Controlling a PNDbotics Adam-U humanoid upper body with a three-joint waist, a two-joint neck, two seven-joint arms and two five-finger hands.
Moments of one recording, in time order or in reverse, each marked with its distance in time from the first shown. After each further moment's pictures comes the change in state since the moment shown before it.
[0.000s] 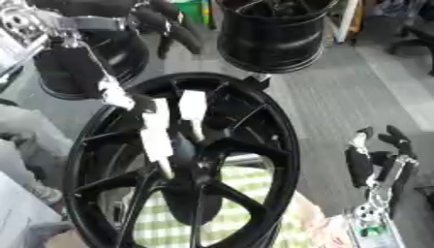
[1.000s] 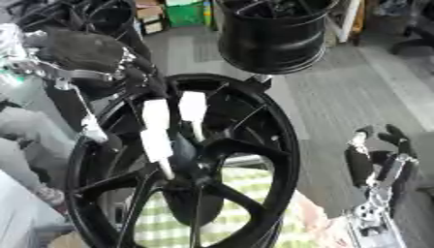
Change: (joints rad) left arm 0.106 0.098 -0.050 0.036 -0.185 0.000 0.000; right arm -0.002 -0.009 0.002 0.001 0.005 -0.001 0.000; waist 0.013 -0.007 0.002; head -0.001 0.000
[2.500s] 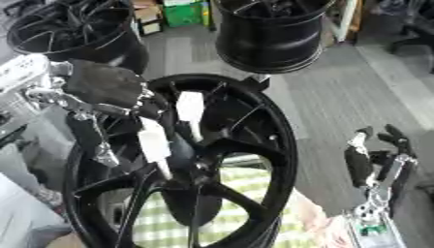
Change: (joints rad) left arm 0.019 -0.020 -0.088 -0.049 -0.042 0.000 0.000; right arm -0.004 0.000 0.000 0.011 0.000 -0.008 0.000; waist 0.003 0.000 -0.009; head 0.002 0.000
